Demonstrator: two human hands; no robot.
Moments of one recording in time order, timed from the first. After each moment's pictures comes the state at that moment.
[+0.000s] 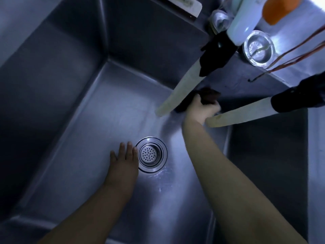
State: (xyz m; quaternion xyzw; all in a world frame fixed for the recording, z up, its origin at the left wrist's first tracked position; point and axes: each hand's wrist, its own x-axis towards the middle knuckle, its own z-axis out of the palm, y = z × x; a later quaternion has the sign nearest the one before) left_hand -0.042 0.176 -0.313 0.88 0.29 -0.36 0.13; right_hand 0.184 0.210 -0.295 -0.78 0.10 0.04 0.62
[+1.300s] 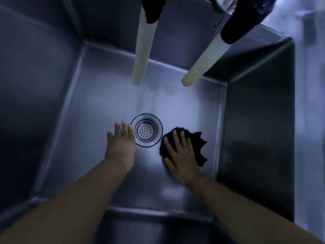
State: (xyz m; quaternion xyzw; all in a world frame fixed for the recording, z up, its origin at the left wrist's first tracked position) left_hand -0.039 0.167 -0.320 0.87 0.28 -0.39 0.08; right_hand 0.078 -0.017 -0.361 -0.83 -0.53 0.19 0.02
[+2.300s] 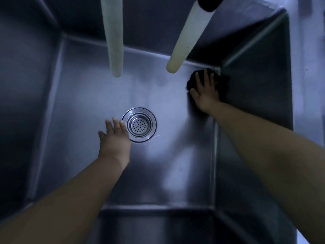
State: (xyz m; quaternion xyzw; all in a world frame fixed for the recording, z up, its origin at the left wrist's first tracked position) left_hand -0.037 0.162 -0.330 0.89 0.27 -0.38 0.03; right_hand 0.264 0.045 -0.365 -0.92 -0.33 0.21 -0.02
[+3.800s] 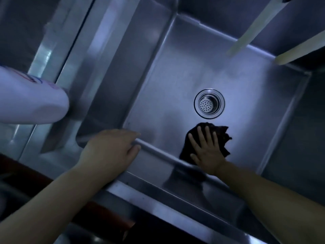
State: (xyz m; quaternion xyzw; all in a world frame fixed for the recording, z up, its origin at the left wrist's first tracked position) left_hand -0.244 0.176 -0.139 0.88 0.38 -0.19 0.19; right_hand -0.015 -0.005 -0.337 -0.70 -0.66 0.24 -0.10
